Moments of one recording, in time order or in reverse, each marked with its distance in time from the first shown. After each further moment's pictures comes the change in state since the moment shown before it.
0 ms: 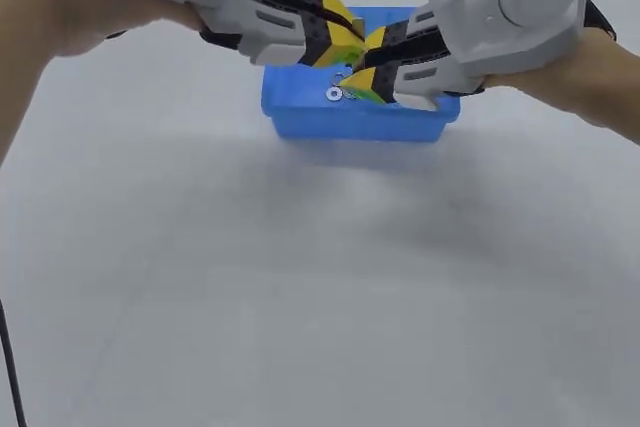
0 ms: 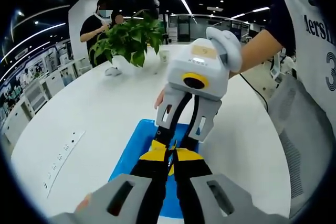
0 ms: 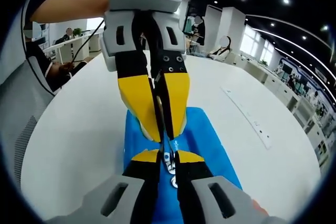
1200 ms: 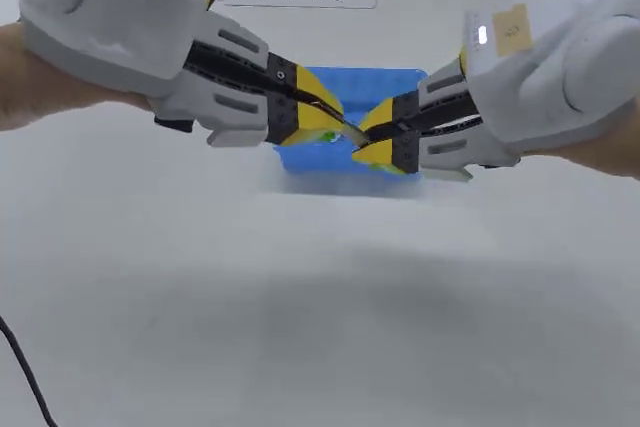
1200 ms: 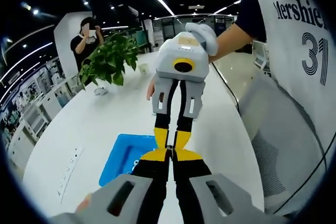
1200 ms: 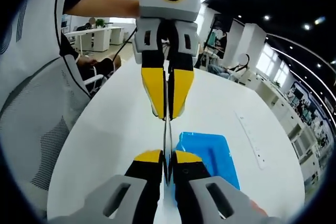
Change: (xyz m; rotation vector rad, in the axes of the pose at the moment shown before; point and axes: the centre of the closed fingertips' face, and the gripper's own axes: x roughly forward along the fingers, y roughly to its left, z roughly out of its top) left arm -0.066 -0.091 0.033 0.142 -0.013 -0.040; right arm -0.070 0.086 0.053 -0.184 -0.015 0.092
